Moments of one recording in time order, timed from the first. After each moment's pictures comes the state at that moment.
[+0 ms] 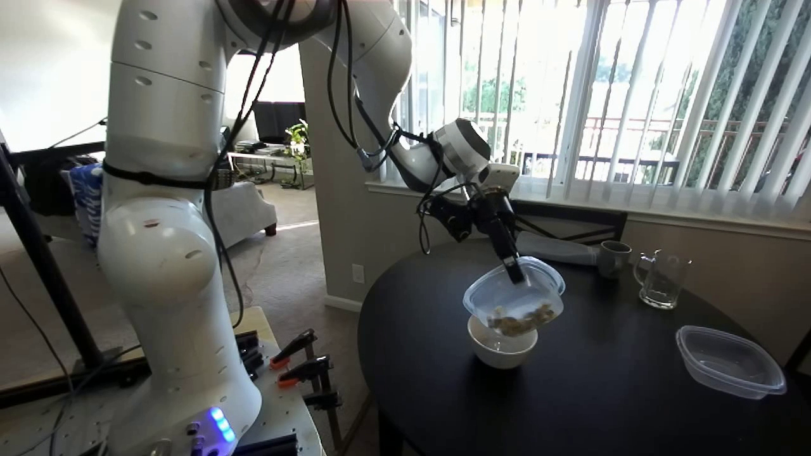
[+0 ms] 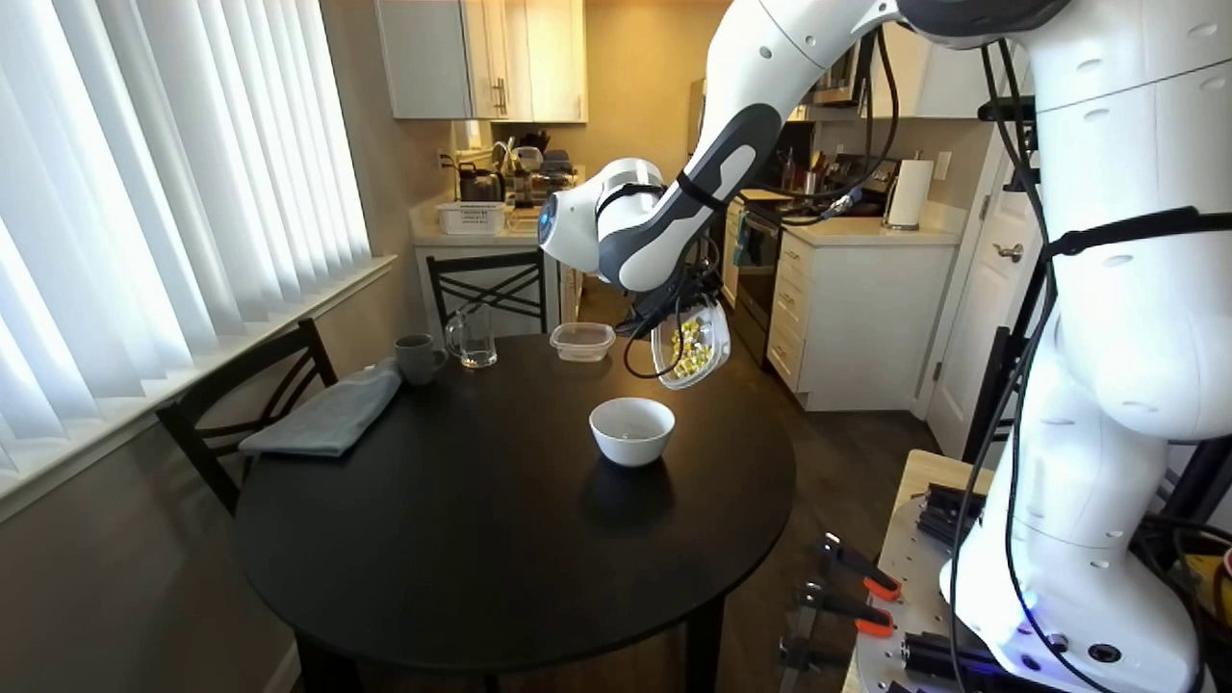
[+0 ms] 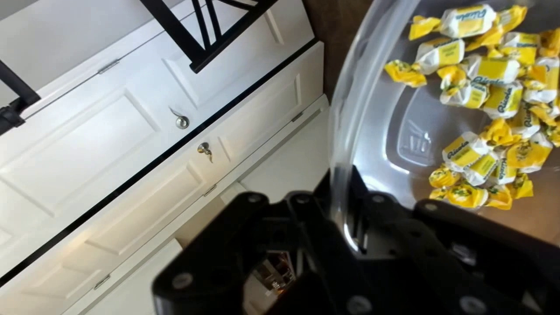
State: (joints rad) arm 0.09 0.32 -0.08 -2.02 -0.92 1.65 1.47
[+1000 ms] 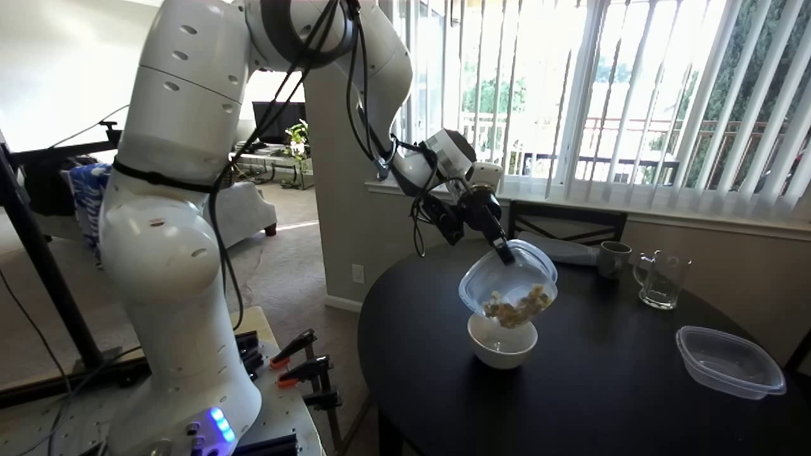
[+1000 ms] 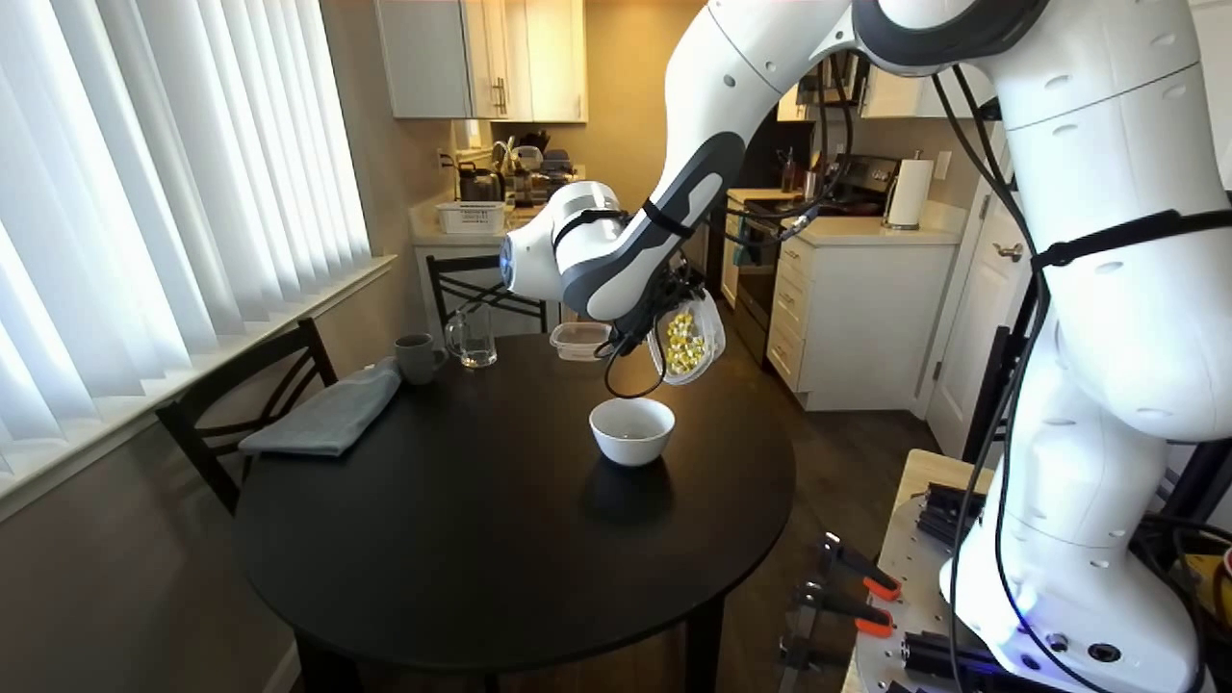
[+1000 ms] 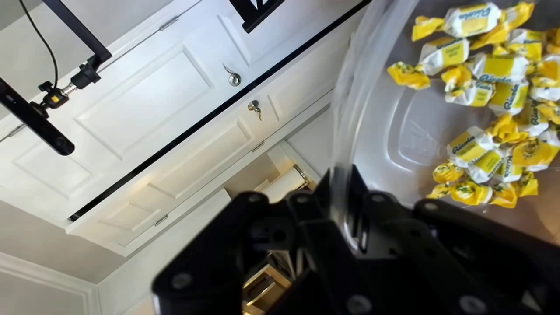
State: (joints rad) arm 0.14 0.44 -0.01 -1.90 -0.99 1.41 1.52
